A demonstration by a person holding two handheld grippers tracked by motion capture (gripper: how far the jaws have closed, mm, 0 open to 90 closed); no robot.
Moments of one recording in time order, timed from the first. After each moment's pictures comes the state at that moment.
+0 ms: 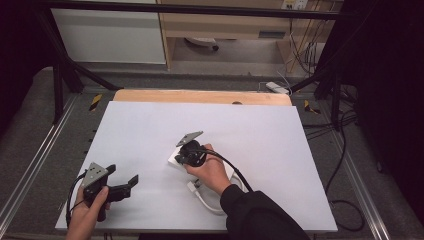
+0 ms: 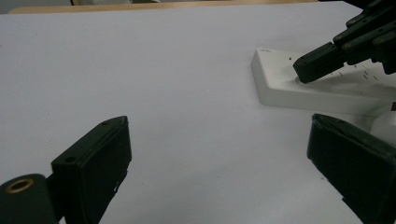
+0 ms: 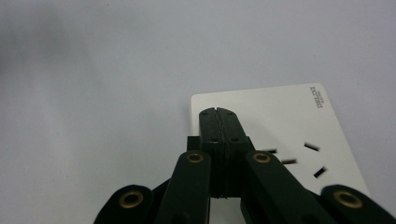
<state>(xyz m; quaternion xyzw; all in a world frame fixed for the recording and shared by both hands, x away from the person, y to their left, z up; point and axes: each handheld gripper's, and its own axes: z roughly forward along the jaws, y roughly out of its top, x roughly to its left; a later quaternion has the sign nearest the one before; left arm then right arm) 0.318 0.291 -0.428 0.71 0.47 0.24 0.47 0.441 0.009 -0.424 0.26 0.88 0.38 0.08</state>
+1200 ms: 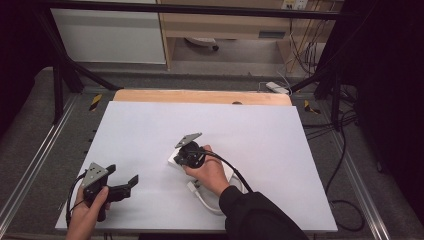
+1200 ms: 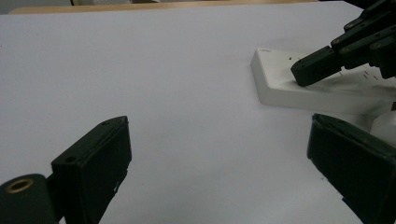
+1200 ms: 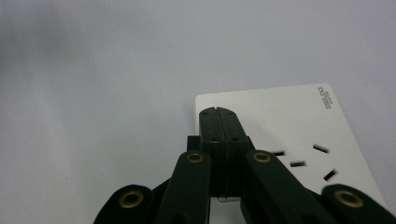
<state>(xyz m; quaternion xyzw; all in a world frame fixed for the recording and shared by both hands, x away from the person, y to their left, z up) 0.318 0.291 -0.428 0.71 0.47 0.24 0.47 0.439 0.012 -0.427 0.26 0.88 0.38 0.08</state>
